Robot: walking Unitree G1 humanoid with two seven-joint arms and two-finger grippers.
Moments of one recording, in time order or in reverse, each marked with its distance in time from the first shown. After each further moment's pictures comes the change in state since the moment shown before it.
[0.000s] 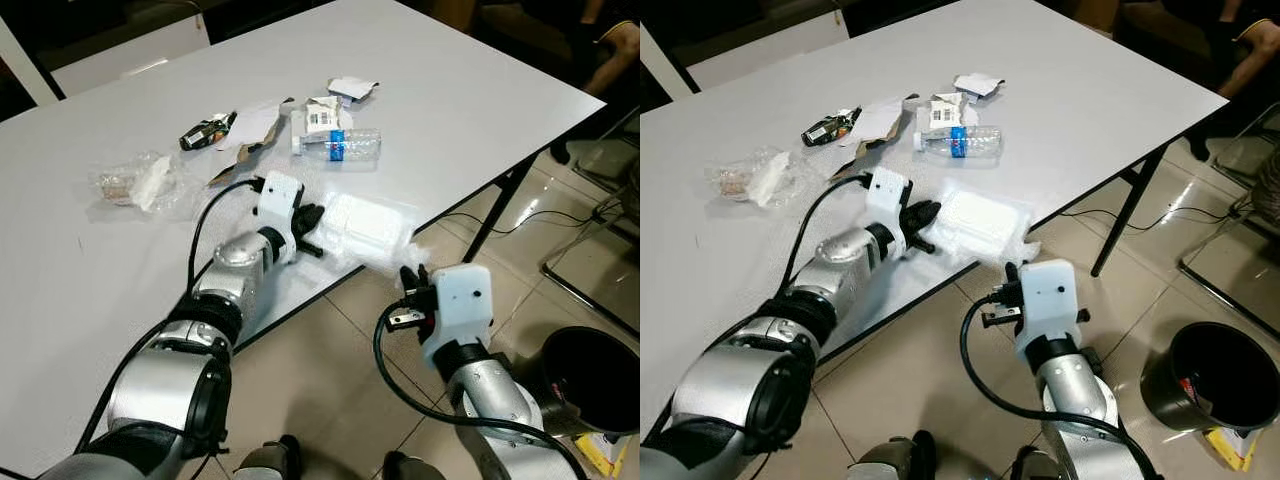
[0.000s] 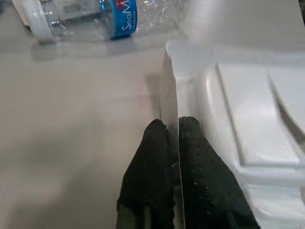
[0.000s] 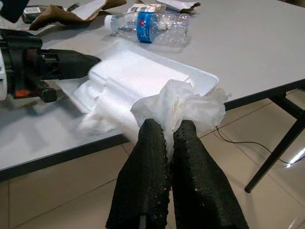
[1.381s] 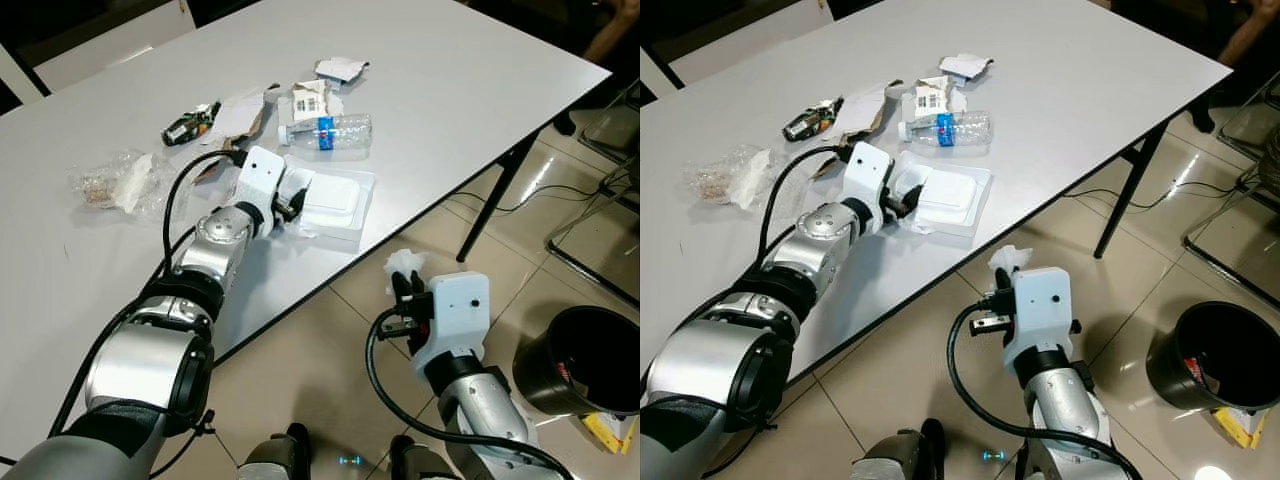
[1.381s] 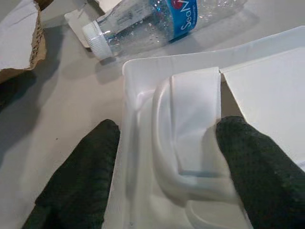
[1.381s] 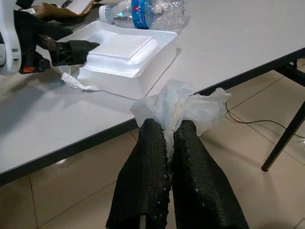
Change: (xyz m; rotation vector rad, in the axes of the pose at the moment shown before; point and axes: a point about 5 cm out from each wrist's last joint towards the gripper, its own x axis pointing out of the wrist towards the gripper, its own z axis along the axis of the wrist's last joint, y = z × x) left arm -0.005 0.031 0.027 0.228 0.031 0.173; right arm -0.013 0.016 0.008 0.070 -0.001 0.007
